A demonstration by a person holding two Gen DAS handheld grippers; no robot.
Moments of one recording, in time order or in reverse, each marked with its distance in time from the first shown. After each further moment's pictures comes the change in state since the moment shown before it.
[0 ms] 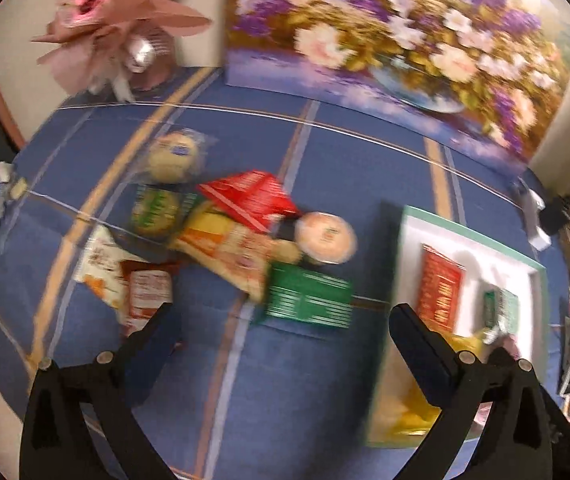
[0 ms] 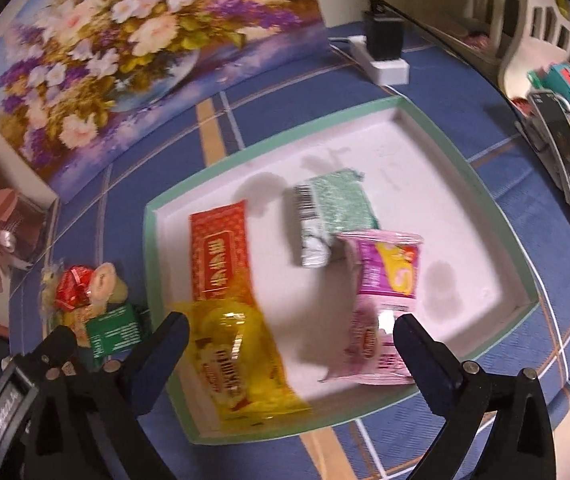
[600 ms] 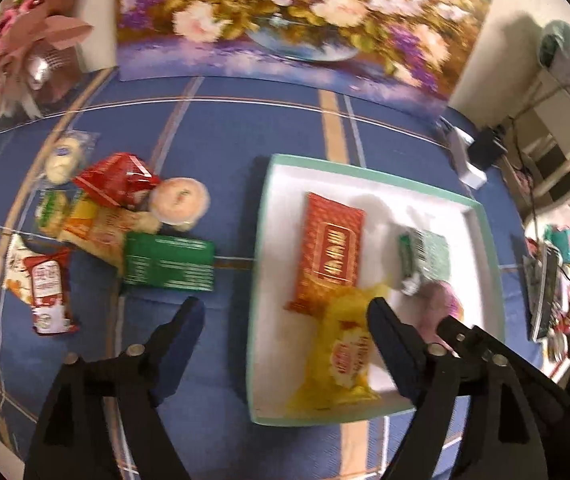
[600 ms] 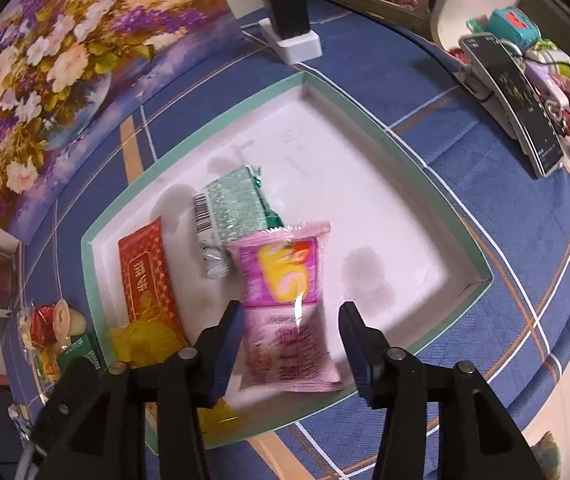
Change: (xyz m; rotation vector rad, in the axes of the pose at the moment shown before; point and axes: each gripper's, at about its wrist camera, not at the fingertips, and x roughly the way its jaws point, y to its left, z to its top) left arm 0.001 -0.083 -0.027 0.166 0.064 -0.189; right arm 0.006 -0.058 0.017 0.167 0.063 -0.105
